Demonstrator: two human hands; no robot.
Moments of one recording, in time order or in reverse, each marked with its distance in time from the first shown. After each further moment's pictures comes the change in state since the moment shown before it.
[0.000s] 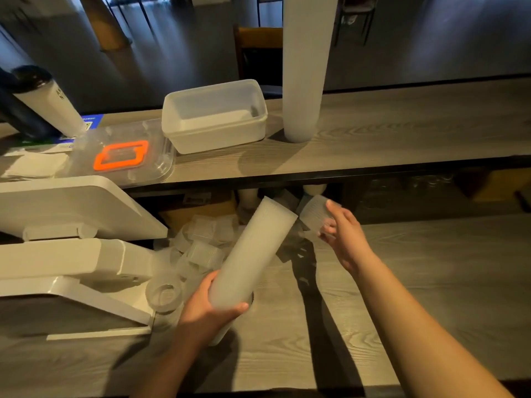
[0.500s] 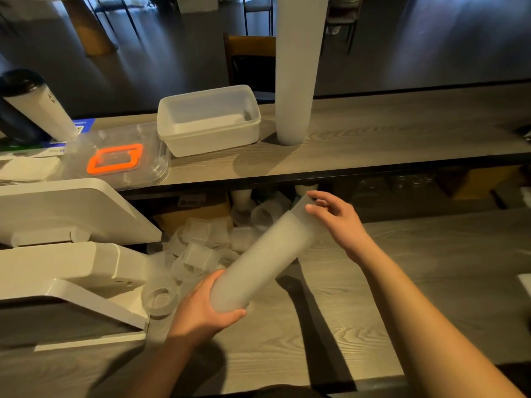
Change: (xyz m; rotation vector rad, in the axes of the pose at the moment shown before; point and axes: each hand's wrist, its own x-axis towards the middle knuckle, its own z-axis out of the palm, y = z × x) left_hand -0.002 0.007 -0.013 0.328 -0.052 0.207; right_hand -0.037 -0.044 0.012 -0.543 -0.157 -0.331
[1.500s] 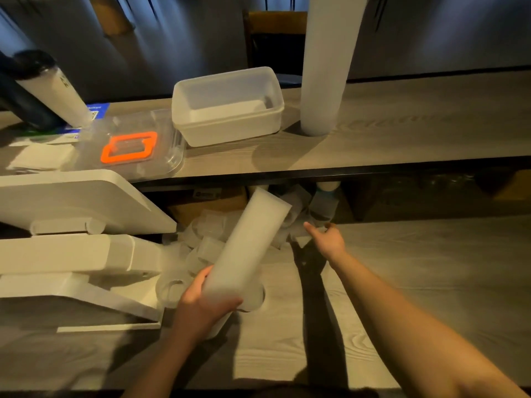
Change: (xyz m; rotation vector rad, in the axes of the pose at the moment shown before) left_hand 0.012 -0.029 -0.004 -0.263 0.111 -0.219; right_hand 0.067 0.123 0.077 -0.153 0.185 0.528
